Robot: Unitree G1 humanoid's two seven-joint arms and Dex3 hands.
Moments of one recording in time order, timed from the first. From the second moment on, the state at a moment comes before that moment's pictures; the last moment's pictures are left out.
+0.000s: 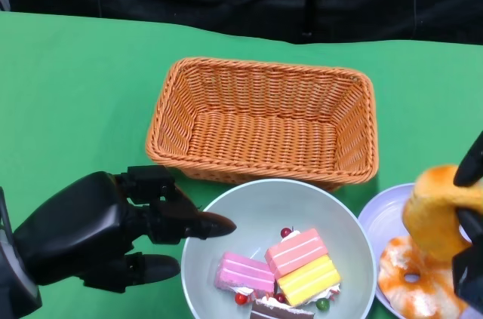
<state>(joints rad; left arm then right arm) -0.07 0.53 -0.07 0.06 0.34 -0.95 -0.32 0.17 -0.26 -0.11 -0.37 -0.62 0.01 -0.06</state>
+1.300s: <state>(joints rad) -0.17 0.57 -0.02 0.18 0.72 -1.28 -0.11 0.21 -0.48 0.02 -0.55 -0.92 0.36 0.35</state>
